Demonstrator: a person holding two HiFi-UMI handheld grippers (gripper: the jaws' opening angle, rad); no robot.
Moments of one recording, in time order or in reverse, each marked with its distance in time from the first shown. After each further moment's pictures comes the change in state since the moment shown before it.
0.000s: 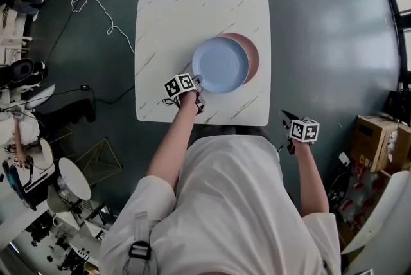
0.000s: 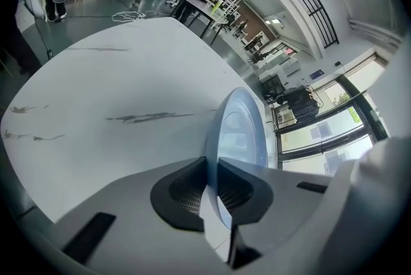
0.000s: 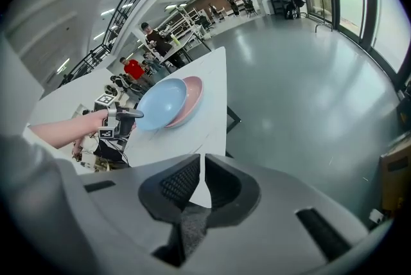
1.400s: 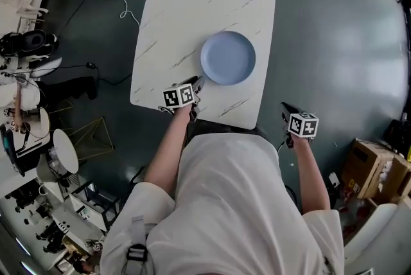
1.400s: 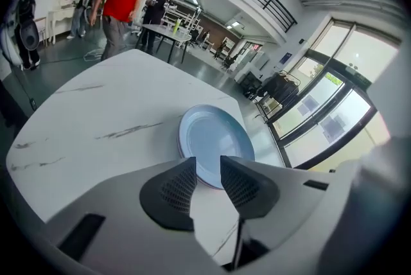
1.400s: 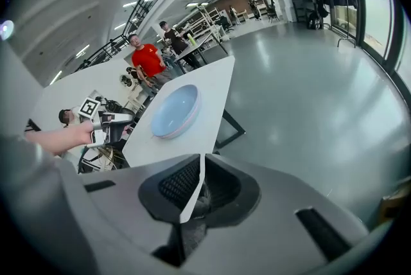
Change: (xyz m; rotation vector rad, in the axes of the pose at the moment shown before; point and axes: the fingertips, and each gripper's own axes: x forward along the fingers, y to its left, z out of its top) left arm -0.026 -0.058 -0.039 0.310 -0.141 -0.022; right arm 0.004 -0.052 0.068 -0.168 0.005 0.071
